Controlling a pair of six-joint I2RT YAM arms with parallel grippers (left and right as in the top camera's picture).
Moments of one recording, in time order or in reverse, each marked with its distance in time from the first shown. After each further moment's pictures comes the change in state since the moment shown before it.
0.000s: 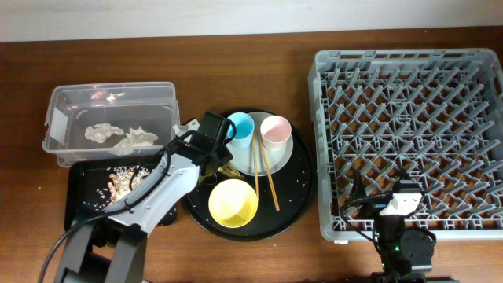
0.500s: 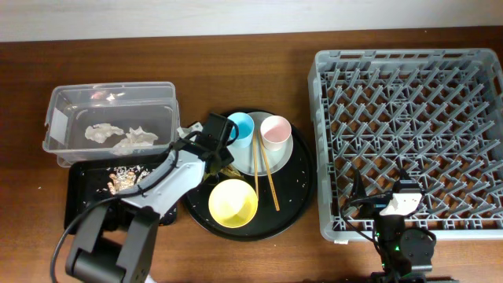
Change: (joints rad) left arm 0.000 0.090 -0.001 0.040 0.000 0.000; right arm 0.000 0.000 0.000 0.000 0.000 0.000
